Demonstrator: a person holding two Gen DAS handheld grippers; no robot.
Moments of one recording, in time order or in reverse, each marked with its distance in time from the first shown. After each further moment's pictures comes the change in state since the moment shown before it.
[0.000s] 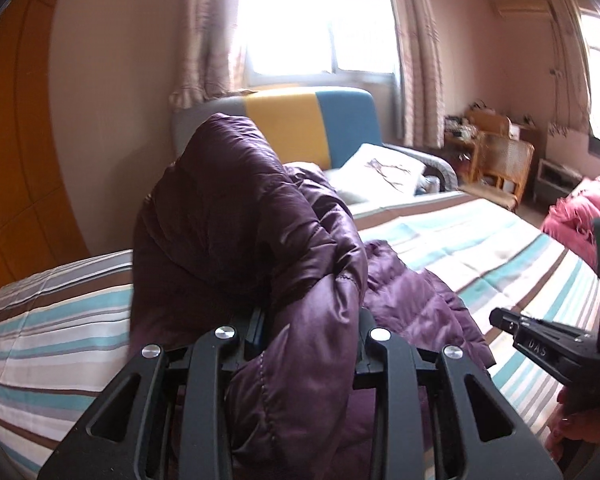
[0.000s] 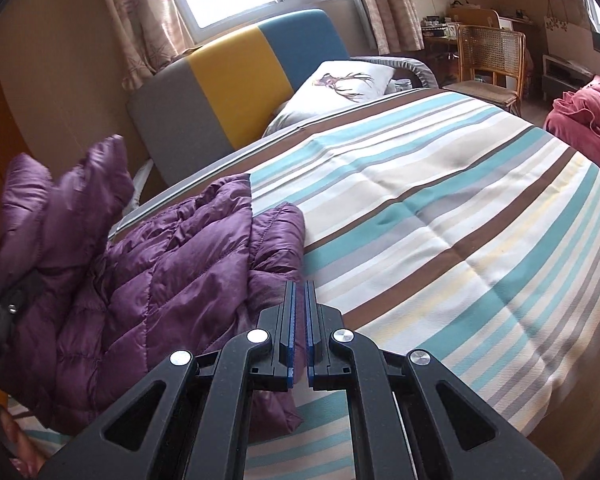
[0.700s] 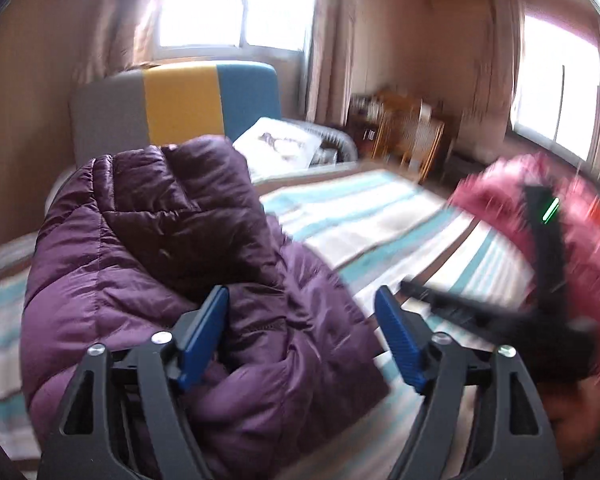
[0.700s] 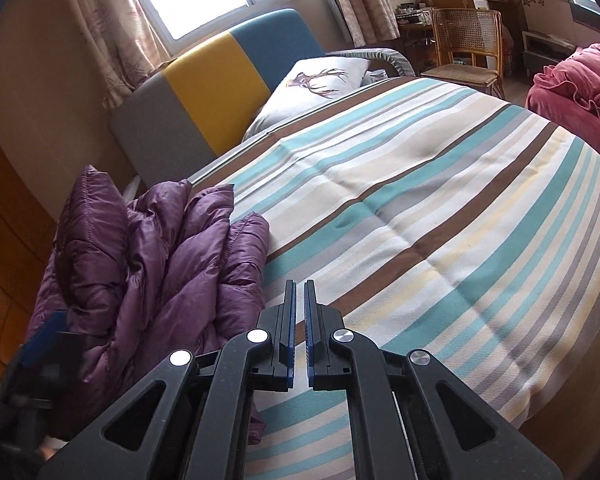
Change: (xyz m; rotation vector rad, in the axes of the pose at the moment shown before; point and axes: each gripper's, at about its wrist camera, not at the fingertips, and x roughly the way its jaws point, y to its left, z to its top) left arm 0.002 -0.038 -0.004 -0.027 0.058 -0.402; right arm -0.002 -0.034 0.010 0.090 0.008 0.000
